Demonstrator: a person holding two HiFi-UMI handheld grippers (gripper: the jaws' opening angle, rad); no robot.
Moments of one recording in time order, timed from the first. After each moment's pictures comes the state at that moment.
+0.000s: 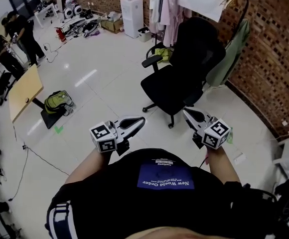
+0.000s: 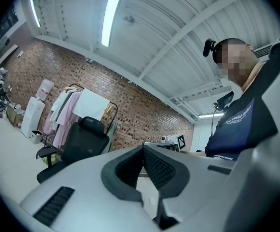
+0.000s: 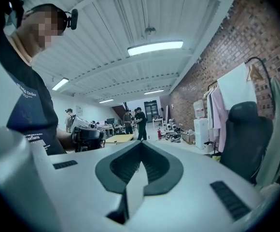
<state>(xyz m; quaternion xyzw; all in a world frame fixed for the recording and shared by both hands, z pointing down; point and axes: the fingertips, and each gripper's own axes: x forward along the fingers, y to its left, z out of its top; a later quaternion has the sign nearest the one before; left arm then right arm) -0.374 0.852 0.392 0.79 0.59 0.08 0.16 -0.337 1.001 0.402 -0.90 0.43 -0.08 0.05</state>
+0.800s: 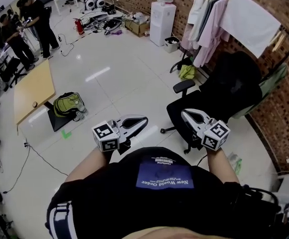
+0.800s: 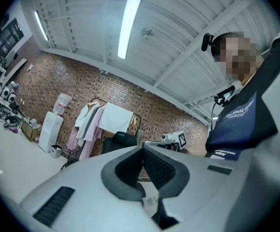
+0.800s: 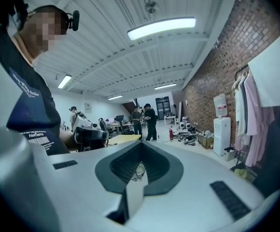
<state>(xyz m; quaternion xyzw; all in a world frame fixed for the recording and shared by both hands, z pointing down) -0.112 0.651 0.387 0.84 0.52 0.06 0.15 -0.058 0.782 0.390 -0.86 0.51 -0.08 0.03</state>
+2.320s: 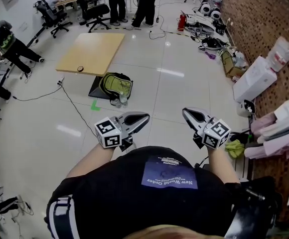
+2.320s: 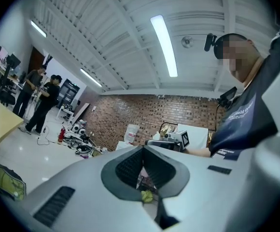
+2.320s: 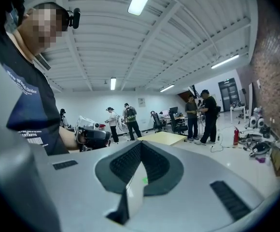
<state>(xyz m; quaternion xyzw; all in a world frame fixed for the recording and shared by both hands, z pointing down) 0.143 0.397 0.405 0.97 0.15 -0.01 0.17 0.267 0.455 0.400 -0.59 0.80 -0.08 -0.02</state>
